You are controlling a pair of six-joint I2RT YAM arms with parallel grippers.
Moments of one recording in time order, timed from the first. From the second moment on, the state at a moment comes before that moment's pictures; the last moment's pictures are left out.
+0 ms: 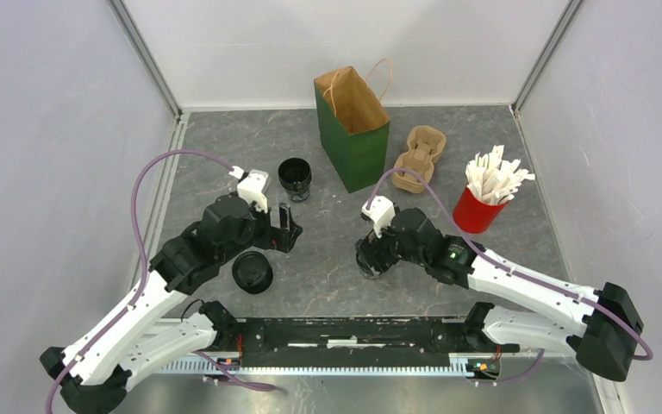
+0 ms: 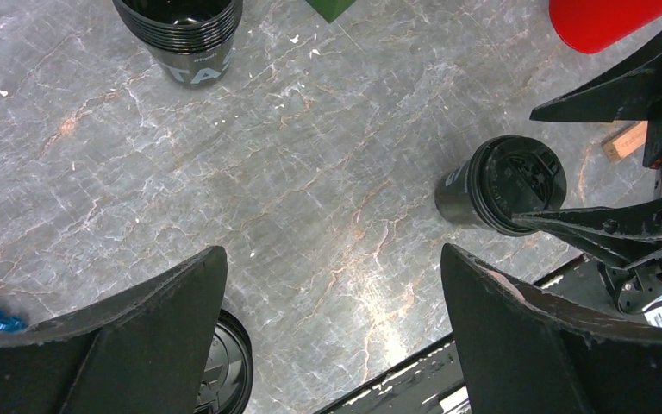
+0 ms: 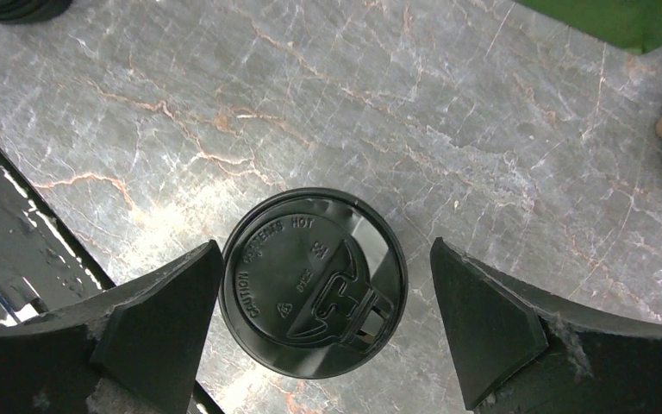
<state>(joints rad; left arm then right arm) -0.73 0.75 0.91 -0.68 -0.16 -0.36 0.94 1.05 0.67 -0.27 0.07 0.04</state>
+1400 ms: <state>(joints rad) -0.73 0.75 0.90 -0.69 -0.19 -0.33 0.98 1.07 0.65 -0.26 0.12 0.02</state>
